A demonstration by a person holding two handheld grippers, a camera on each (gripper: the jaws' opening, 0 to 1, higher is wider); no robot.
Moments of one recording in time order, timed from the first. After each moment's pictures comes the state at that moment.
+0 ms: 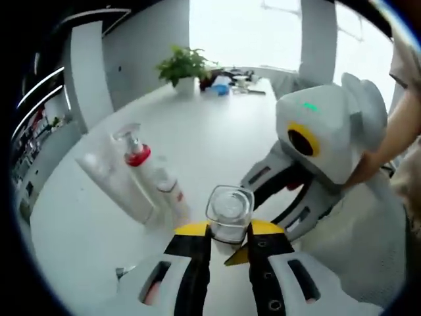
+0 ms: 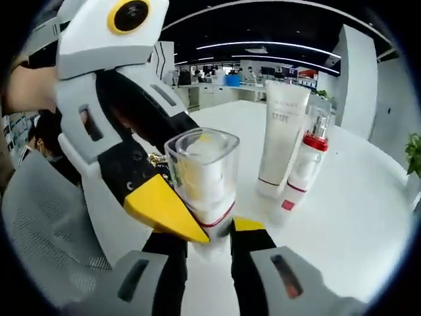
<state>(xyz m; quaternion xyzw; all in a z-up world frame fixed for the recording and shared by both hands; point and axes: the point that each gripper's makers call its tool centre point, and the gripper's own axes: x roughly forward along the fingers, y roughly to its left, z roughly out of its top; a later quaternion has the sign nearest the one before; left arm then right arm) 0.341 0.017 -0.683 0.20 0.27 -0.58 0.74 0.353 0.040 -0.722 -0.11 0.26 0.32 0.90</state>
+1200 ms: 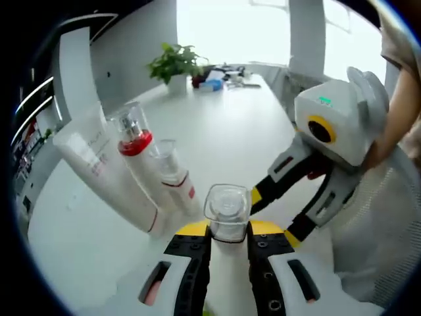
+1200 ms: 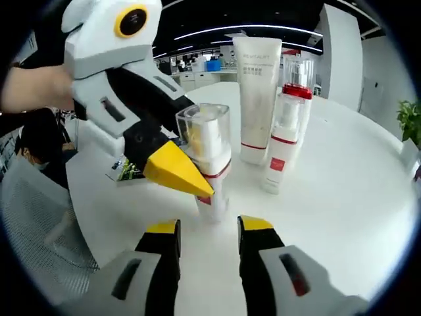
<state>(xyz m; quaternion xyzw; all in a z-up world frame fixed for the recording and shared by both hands) 0.380 0.010 -0.712 0.23 0.25 -0.61 0.72 0.353 0.011 -0.757 -0.06 0.31 0.27 0.91</state>
